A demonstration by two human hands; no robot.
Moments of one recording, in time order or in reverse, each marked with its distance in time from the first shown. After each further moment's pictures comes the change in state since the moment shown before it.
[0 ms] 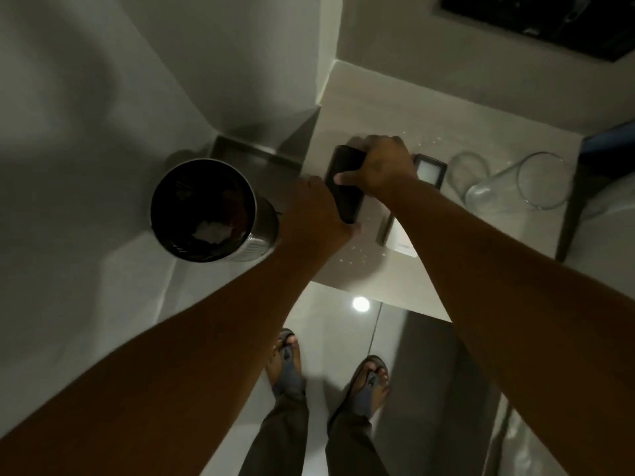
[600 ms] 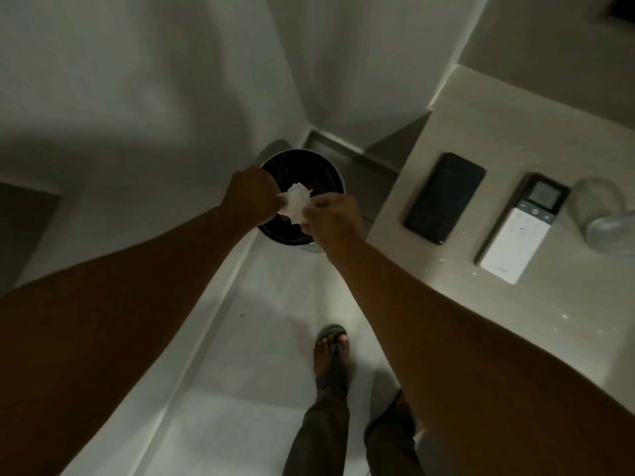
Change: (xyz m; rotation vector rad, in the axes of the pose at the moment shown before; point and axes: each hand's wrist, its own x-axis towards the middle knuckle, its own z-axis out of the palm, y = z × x) left_hand -0.016 -0.186 -0.133 0.101 -0.045 -0.331; right_hand -0.069 -0.133 0.157 0.803 -0.238 0.113
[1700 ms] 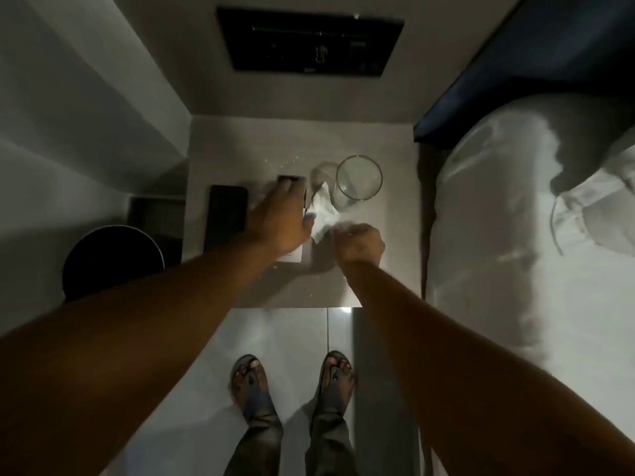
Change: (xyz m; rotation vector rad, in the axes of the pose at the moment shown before) left_hand -0.095 0.331 0.100 0.198 -0.001 0.753; right_hand -0.071 0.089 -0.314 -0.093 0.692 0.242
